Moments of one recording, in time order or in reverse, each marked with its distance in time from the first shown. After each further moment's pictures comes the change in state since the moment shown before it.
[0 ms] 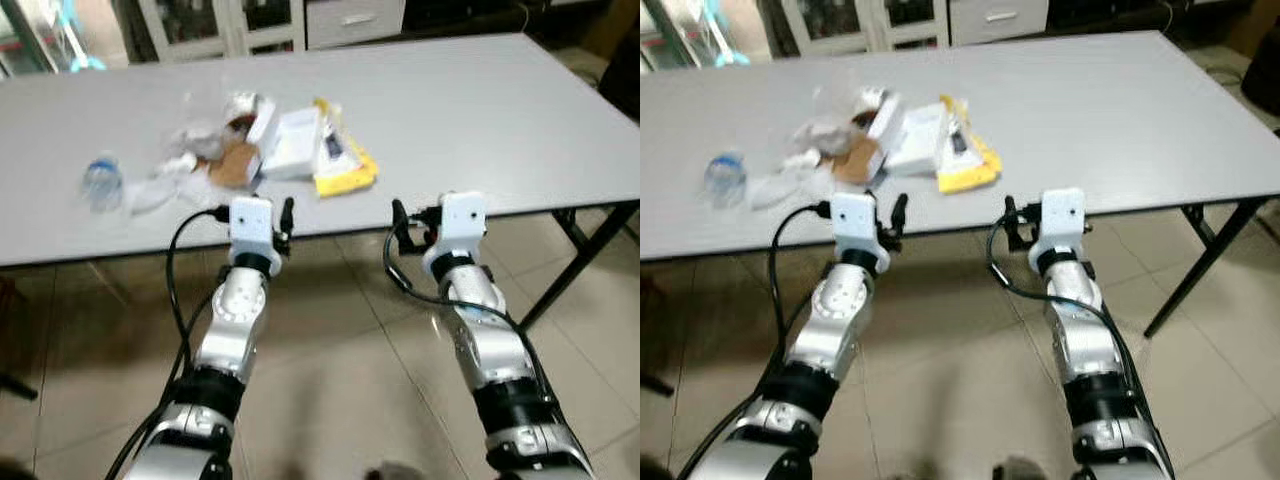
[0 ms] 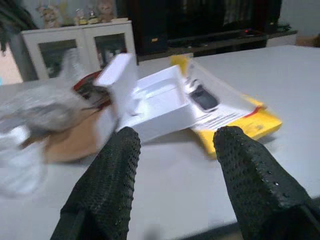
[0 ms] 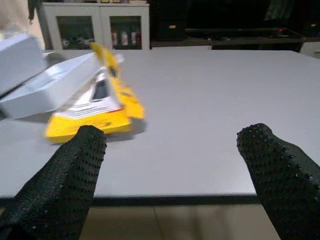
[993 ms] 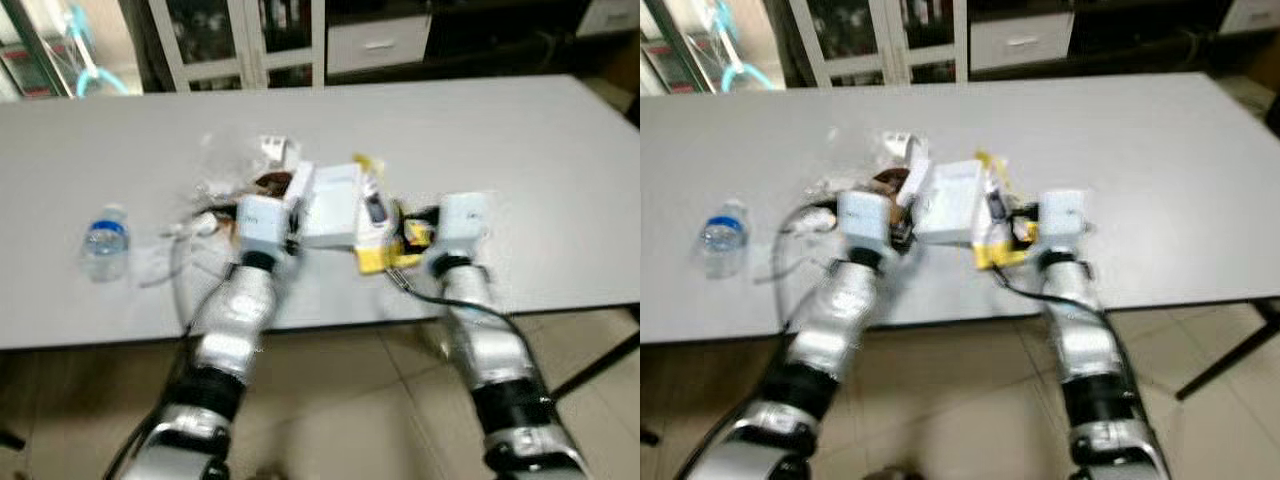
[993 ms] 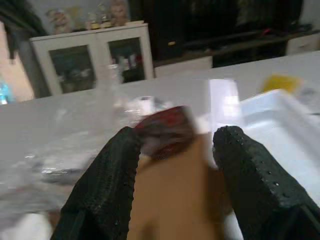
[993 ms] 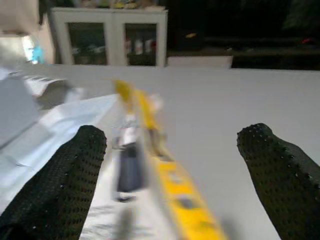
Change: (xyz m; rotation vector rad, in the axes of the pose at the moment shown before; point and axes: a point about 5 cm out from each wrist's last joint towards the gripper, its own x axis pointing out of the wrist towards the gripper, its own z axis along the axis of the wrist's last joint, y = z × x) left arm 0.001 0.003 0.004 0.050 -0.003 -0.016; right arm 0.001 0.011 0.002 0.017 -0.008 0.023
